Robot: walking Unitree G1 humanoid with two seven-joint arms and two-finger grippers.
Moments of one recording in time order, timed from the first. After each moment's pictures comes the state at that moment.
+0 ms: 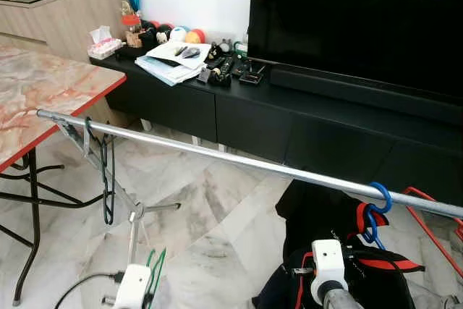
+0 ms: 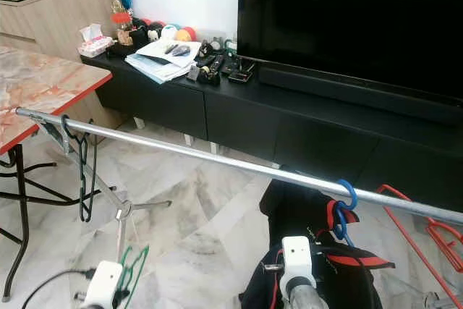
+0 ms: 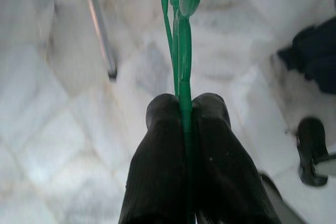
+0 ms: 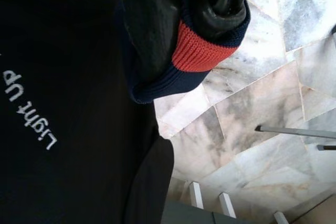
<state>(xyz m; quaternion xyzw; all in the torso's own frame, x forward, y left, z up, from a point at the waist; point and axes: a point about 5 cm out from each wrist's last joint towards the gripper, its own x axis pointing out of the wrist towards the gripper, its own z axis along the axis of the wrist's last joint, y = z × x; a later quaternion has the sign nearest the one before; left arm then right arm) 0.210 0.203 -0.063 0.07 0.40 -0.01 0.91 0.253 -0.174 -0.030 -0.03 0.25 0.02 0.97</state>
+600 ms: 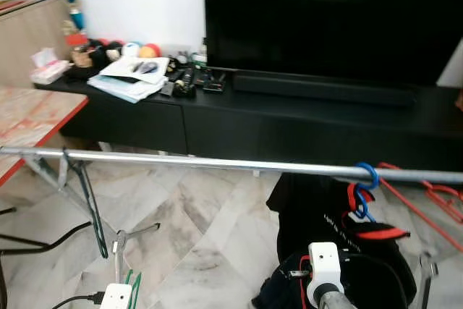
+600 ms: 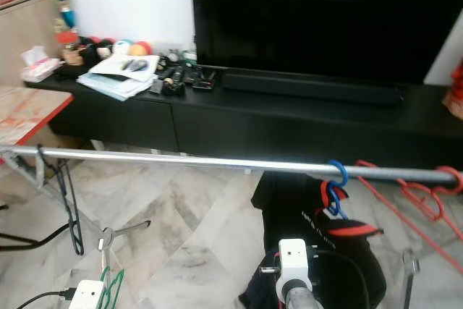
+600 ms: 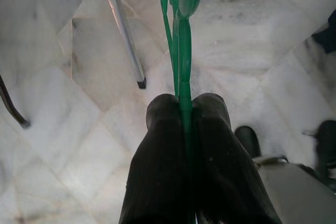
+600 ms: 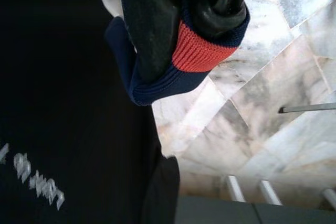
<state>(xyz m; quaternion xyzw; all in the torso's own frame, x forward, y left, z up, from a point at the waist) 0.193 0.226 -0.070 0.06 0.42 0.04 0.90 0.252 -0.169 -0.032 -0.03 0.26 0.02 0.96</state>
